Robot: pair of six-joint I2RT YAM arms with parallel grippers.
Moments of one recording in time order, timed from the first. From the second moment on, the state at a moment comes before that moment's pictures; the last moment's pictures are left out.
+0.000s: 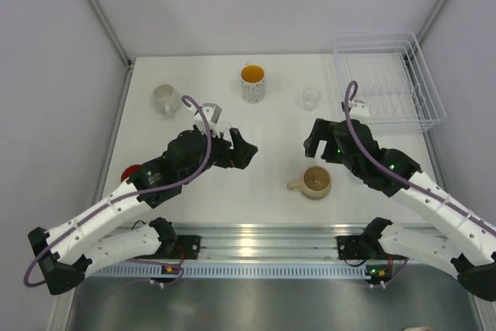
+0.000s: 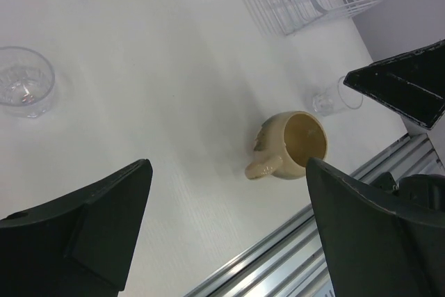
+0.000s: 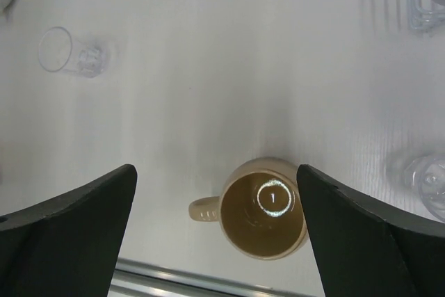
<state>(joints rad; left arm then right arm) -0.89 0.87 0.88 -0.34 -0.20 -0.59 0.78 0.90 0.95 -0.68 0.41 0.68</state>
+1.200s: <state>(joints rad) -0.89 1.32 0.99 -0.31 0.07 -0.39 0.66 0.70 0.86 -0.81 0.39 0.66</state>
